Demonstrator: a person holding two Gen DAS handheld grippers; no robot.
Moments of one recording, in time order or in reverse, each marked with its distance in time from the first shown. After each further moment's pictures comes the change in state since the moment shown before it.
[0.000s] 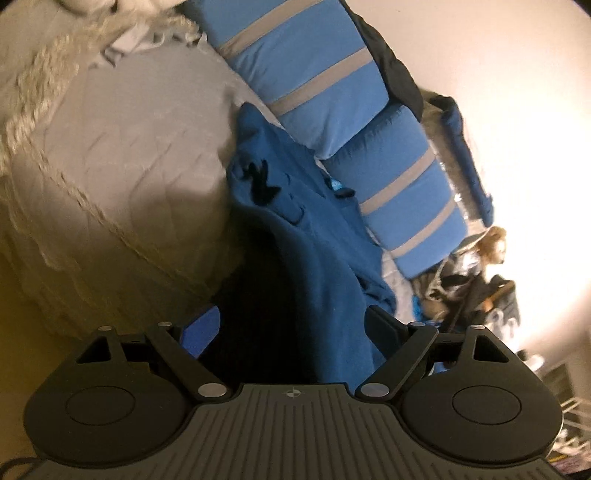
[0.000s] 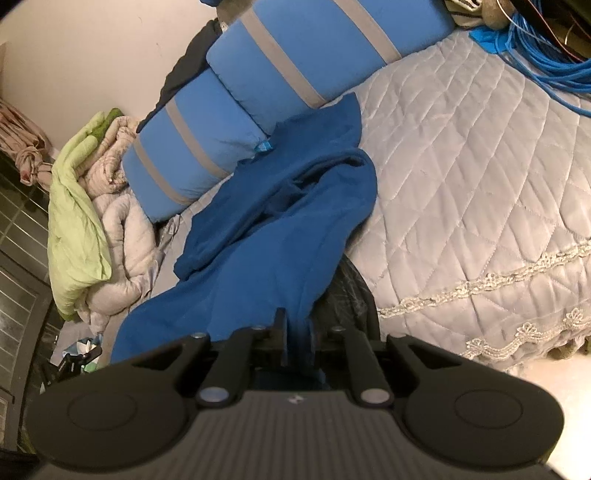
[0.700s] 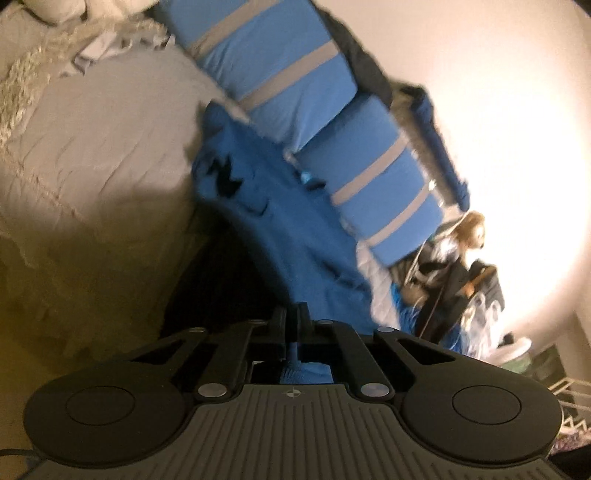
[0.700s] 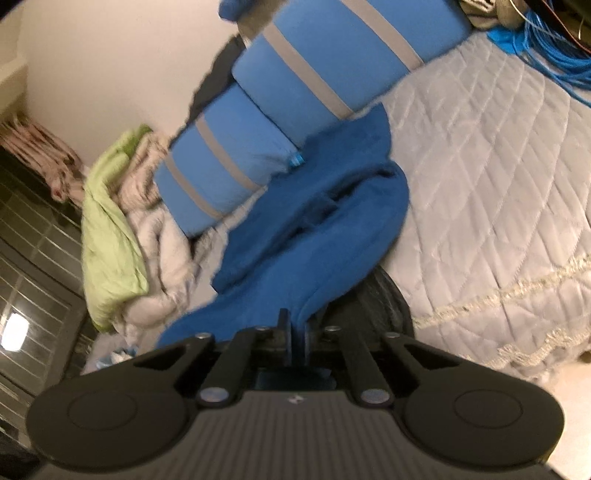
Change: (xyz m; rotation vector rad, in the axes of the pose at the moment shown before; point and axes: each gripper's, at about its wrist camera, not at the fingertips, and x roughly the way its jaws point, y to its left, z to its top) left arm -0.016 -0.025 -0.008 0.054 -0.028 -0.049; right arm -0.014 0.008 0.005 0.033 -0.063 0.134
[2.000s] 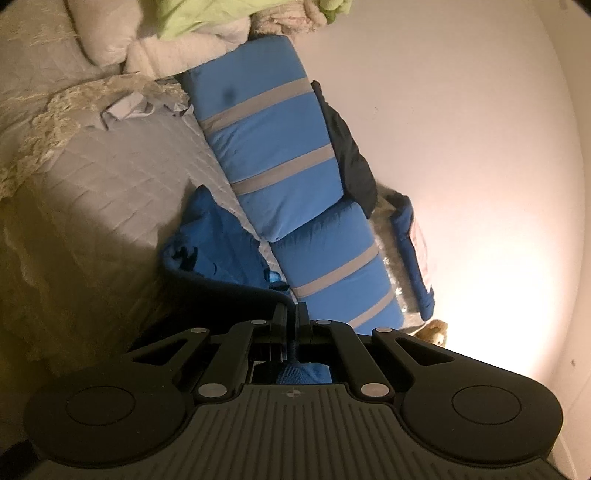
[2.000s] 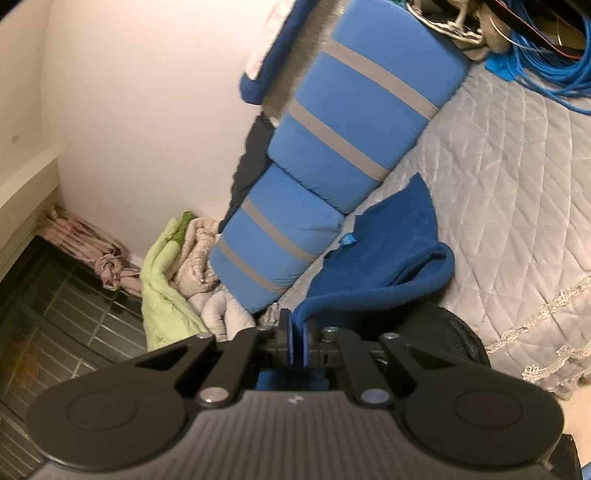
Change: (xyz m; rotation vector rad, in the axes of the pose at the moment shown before) left arm -0.053 -0.030 0.026 -0.182 -0.249 -0.046; right arm -0.043 0.033 0.019 0.171 -0.201 0.145
